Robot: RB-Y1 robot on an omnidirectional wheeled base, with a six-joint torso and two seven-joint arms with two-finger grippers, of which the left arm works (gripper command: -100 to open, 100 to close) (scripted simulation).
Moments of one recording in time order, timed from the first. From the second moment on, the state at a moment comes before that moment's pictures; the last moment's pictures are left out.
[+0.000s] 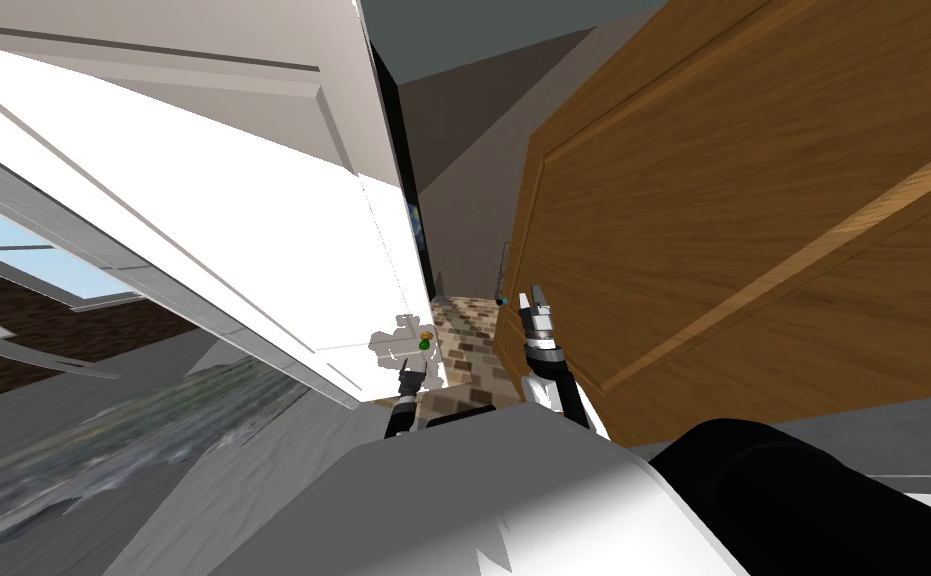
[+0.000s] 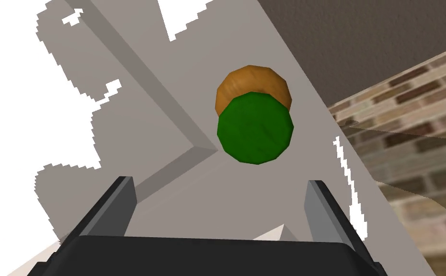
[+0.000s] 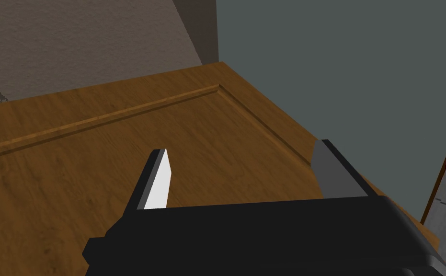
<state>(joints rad) 0.13 0.12 -0.27 -0.95 0.30 -0.83 0.78</state>
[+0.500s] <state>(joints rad) 0.14 0.12 -0.29 -0.97 0.34 -0.82 0.91</state>
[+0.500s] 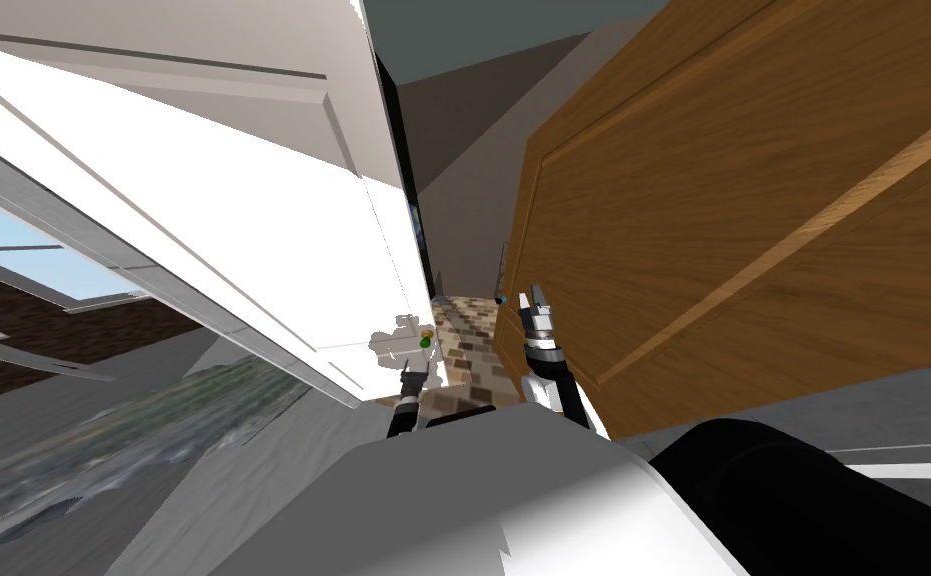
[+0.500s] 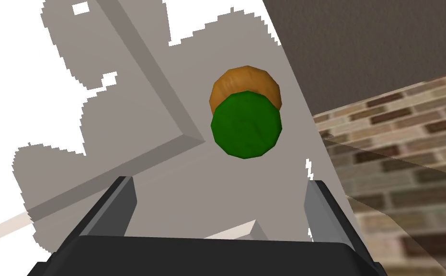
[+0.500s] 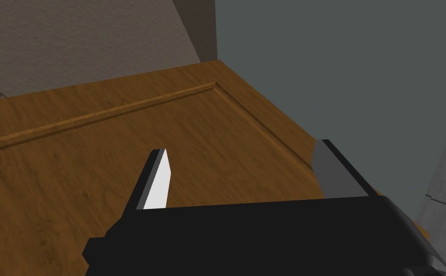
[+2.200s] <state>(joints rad) 0.16 0.09 -0.35 -1.01 0.44 -0.78 1.26</state>
